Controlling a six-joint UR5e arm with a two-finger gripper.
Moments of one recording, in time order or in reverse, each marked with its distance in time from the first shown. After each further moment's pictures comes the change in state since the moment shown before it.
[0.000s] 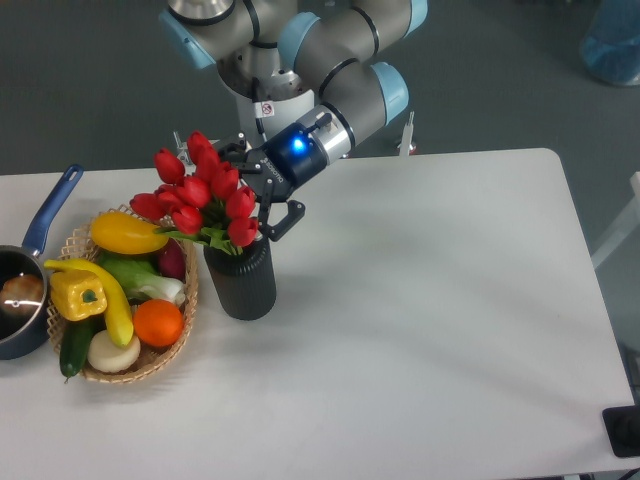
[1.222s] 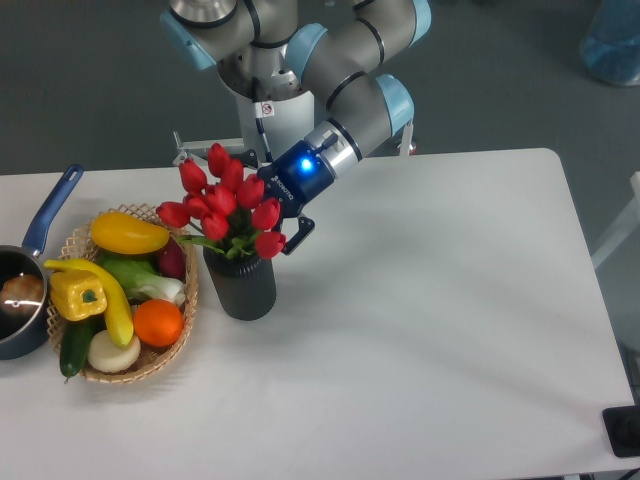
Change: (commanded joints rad) arm 0.023 -0.041 -0.011 -0.002 0.195 0.000
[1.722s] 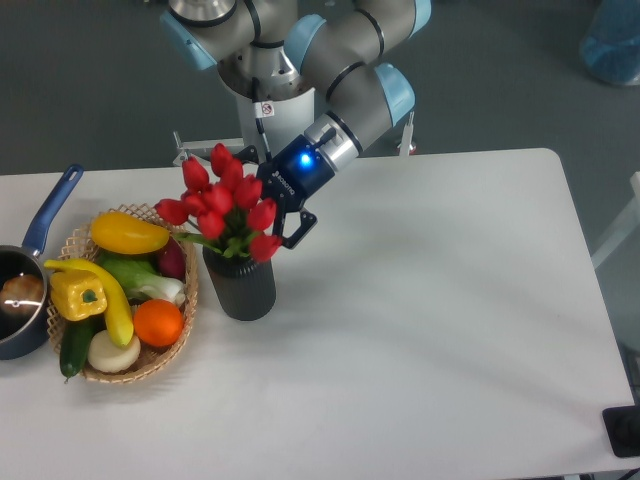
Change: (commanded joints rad) arm 0.029 0.084 0.015 -0.058 0.031 -0.034
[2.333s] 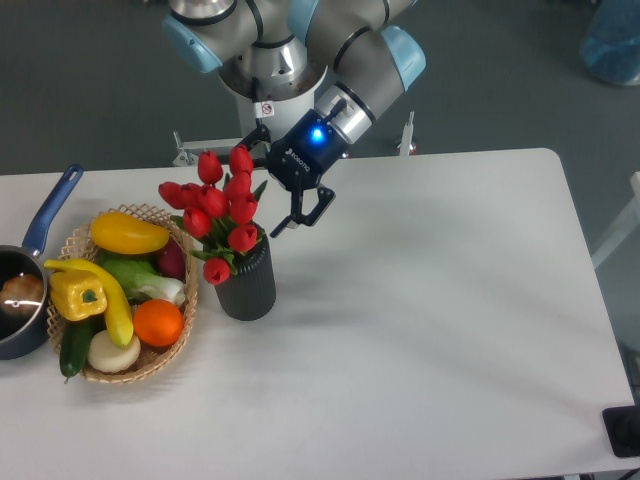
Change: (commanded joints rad) arm 0.052 0.106 0.003 -0.087 0.118 0.003
